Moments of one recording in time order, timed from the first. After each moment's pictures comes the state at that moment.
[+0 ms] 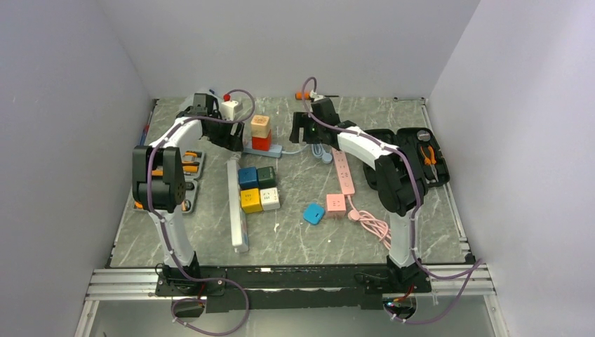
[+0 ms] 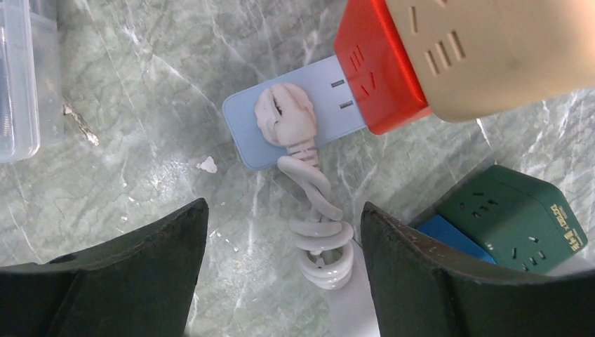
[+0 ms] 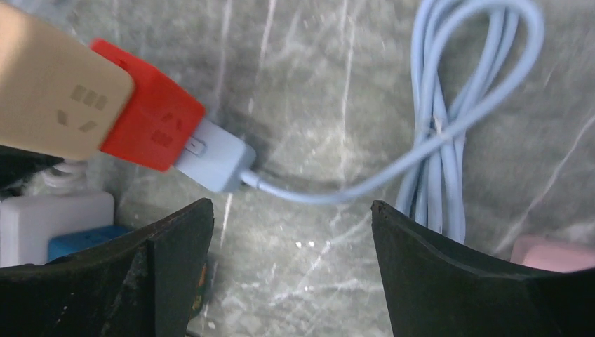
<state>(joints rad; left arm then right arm) -0.07 1.97 1.52 -0.54 0.42 0.30 0.49 2.04 1.57 -0.19 -0.07 0.40</state>
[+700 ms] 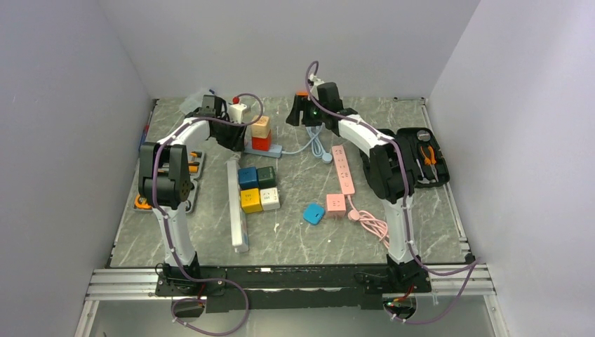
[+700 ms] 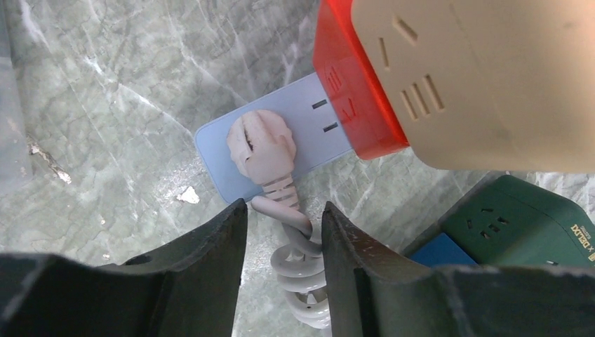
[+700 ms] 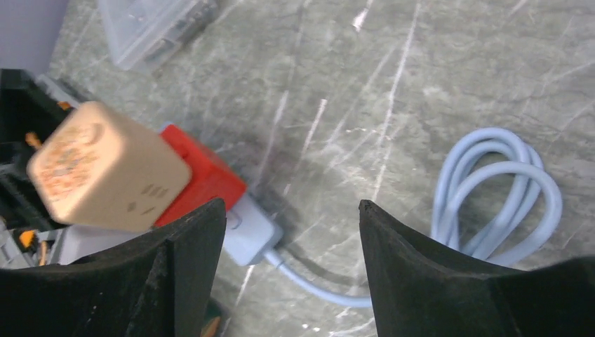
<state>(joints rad) -0.11 2.03 1.54 -0.52 0.40 0.34 0.42 2.19 1.79 -0.12 -0.33 0.37</state>
